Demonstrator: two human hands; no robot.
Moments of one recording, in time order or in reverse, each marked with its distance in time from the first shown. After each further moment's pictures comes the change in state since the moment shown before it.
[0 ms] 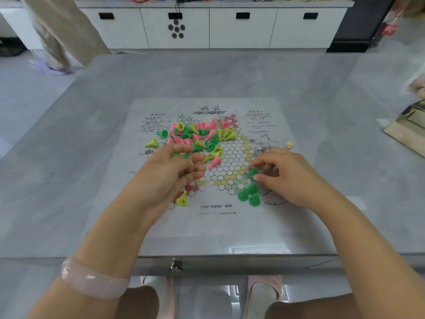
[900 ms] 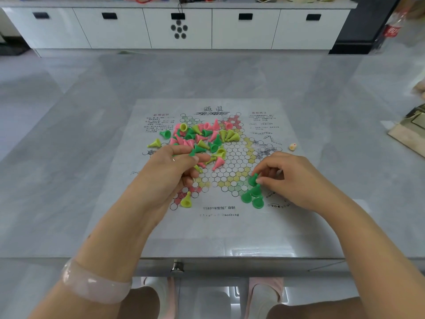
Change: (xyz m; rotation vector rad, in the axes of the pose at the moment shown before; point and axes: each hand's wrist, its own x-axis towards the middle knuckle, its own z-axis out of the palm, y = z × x) left_hand 0.002 -0.003 -0.005 0.092 0.014 0.059; right_hand -0.002 0.002 -0.002 0.040 -0.037 -0.027
